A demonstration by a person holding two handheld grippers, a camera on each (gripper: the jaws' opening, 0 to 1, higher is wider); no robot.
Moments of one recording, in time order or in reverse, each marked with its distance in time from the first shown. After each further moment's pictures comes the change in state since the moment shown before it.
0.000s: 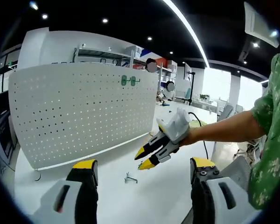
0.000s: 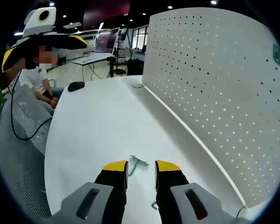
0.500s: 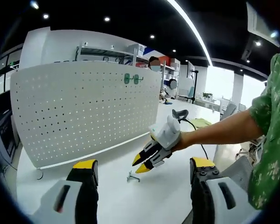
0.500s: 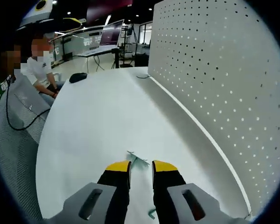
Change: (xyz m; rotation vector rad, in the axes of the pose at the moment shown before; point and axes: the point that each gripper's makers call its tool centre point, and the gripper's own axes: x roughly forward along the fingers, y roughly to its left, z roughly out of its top) left arm 0.002 0.002 0.000 -0.001 0.018 0.026; right arm 0.026 -0.004 -0.017 -0.031 0.030 0.054
